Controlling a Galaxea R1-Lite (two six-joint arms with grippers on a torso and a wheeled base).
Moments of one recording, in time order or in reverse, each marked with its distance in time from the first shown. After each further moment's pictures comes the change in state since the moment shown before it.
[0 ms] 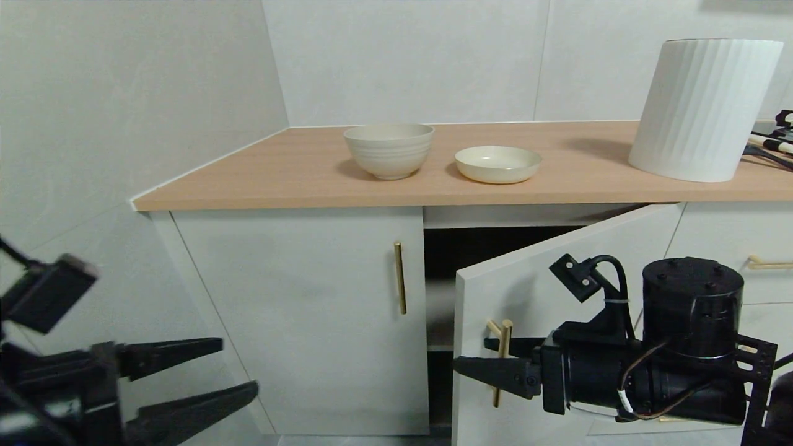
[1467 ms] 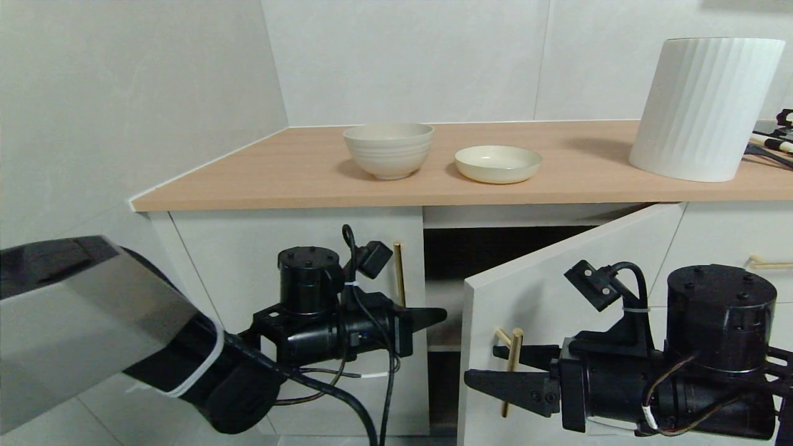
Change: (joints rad) left arm -0.397 0.943 -0.239 -0.887 0.072 -0.331; right arm 0.000 -0.050 0.050 -0.003 0.003 -0.008
